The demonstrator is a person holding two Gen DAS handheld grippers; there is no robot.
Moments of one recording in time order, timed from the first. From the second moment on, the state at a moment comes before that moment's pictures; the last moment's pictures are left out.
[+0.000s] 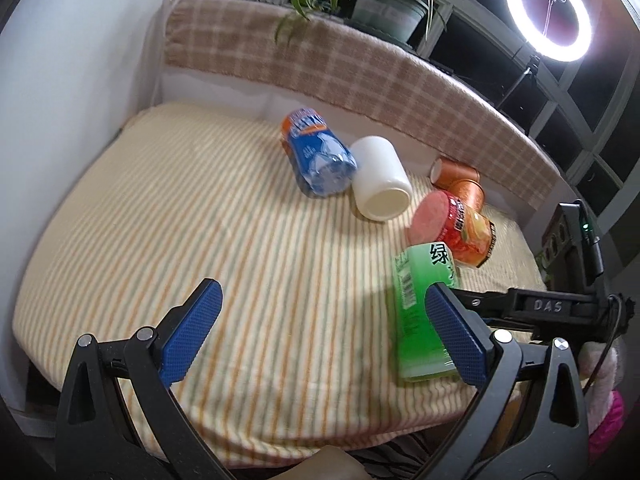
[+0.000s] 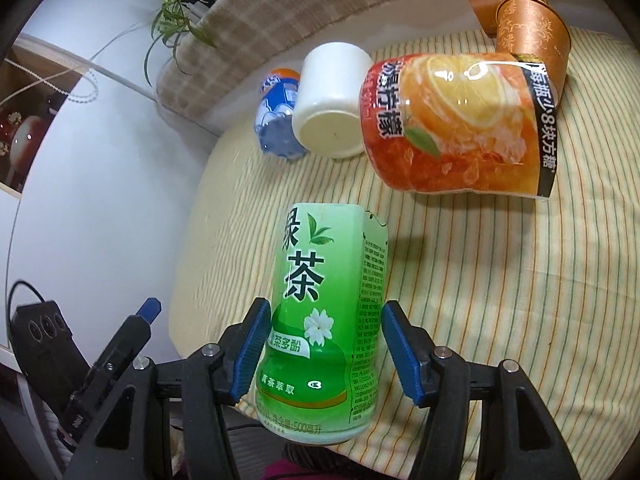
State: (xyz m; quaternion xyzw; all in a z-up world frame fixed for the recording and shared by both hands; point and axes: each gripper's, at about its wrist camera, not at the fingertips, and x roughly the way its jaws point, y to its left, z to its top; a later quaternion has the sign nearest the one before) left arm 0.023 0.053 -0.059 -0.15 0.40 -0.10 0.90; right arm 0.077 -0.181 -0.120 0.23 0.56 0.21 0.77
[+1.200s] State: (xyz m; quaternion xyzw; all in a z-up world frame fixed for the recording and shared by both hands) left arm 0.131 -0.029 -0.116 -0.17 0.59 -0.26 0.74; right arm -0.013 -0.306 -0.100 0.23 0.44 0.05 0.87
